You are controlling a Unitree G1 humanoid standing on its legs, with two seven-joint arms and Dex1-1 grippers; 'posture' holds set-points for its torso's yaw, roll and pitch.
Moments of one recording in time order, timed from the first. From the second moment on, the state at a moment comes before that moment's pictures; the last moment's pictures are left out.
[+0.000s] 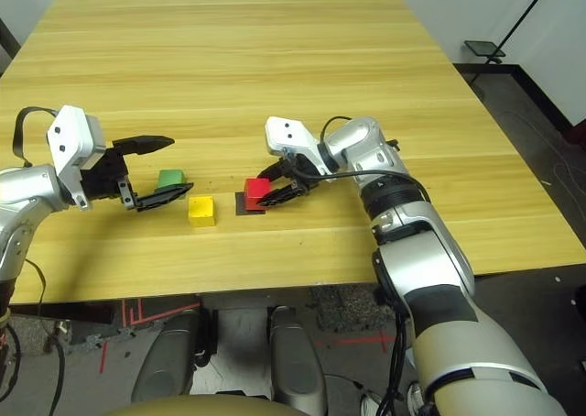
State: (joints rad) left arm -0.37 0.69 0.01 -0.24 -0.40 0.39 -0.93; right arm -1.00 -0.44 0.34 0.86 -0.02 0.00 1.54
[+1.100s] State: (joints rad) left arm -0.67 0.74 -0.21 0.29 -0.15 0.08 -1.25; right arm -1.02 -0.78 0.42 0.72 0.49 0.03 1.61
